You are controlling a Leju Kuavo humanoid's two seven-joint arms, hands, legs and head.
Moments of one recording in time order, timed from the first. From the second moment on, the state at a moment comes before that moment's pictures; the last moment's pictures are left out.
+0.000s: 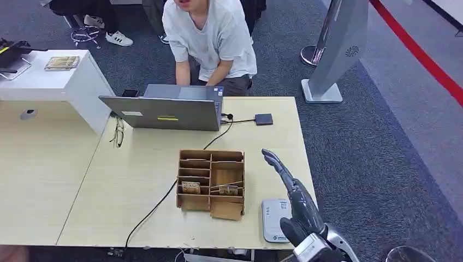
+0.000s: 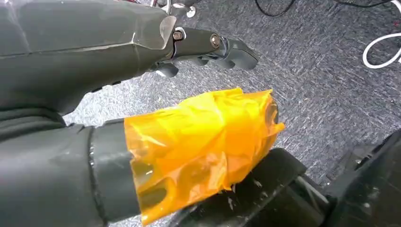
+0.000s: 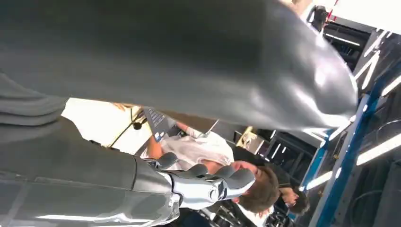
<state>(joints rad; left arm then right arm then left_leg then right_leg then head) 0.10 0.00 -0.55 -0.53 -0.53 0.32 0.21 0.20 -0.10 0.35 -1.95 0.28 -0.07 -0.37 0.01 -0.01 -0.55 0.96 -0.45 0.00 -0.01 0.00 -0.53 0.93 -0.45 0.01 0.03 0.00</state>
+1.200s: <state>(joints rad) 0.13 0.02 -0.49 -0.64 -0.66 0.22 0.26 -0.02 -0.07 0.54 -1.75 1.13 -0.34 0.02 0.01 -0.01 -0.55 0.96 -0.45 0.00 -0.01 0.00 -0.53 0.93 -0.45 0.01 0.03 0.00</state>
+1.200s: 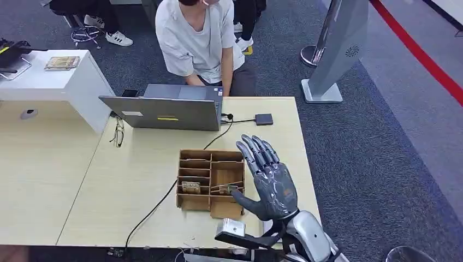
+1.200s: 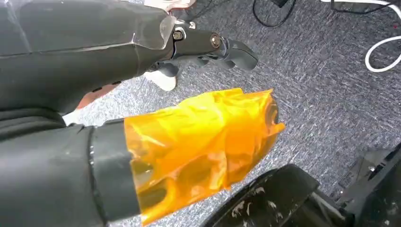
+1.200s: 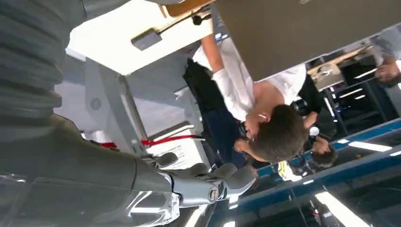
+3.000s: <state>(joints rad) 0.08 -0.01 -0.42 -0.64 -0.79 0.15 0.23 -0.27 0.05 0.60 -1.37 1.17 -0.22 0.13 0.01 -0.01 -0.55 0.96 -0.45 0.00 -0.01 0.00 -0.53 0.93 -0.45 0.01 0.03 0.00</state>
